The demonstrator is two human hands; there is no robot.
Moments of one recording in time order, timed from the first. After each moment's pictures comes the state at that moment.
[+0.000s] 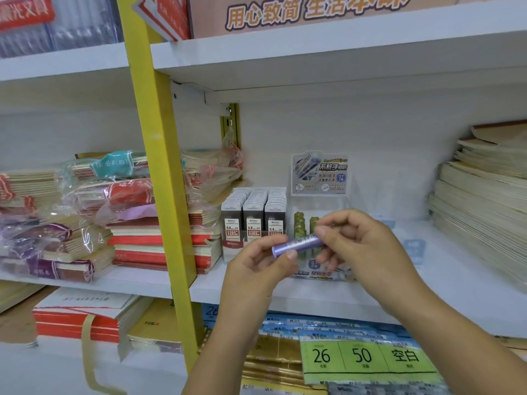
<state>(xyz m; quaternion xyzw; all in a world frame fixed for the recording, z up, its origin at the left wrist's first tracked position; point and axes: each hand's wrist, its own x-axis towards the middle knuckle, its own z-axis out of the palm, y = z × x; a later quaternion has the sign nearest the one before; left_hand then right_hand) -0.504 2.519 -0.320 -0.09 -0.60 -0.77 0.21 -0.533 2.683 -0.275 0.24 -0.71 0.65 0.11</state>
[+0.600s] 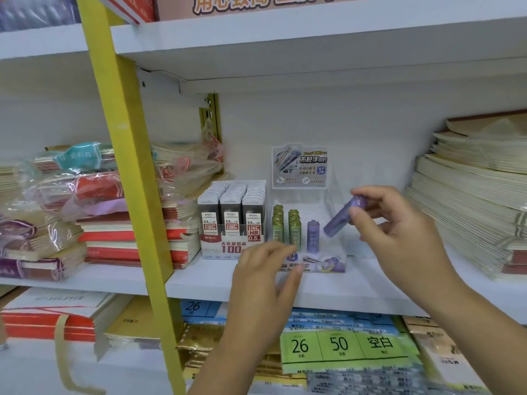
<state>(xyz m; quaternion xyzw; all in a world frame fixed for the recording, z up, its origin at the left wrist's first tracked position) -0.515 2.547 -0.348 -0.11 -0.88 -0.31 0.35 -0.540 2.742 -0.275 0.23 -0.77 0.49 0.35</state>
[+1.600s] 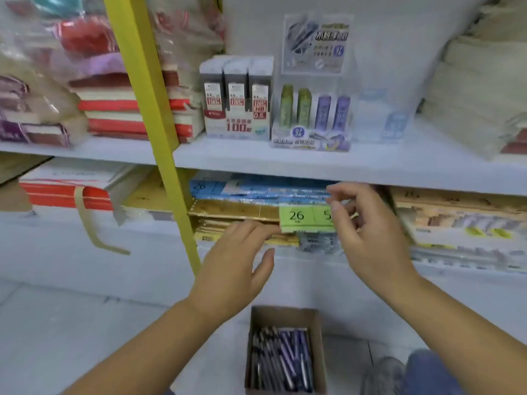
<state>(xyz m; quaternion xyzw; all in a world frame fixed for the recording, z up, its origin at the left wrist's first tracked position) -0.418 2.515 -0.453 -0.17 -0.92 -0.24 0.26 -0.461 2.724 -0.405 0.26 -0.80 0.47 0.26</state>
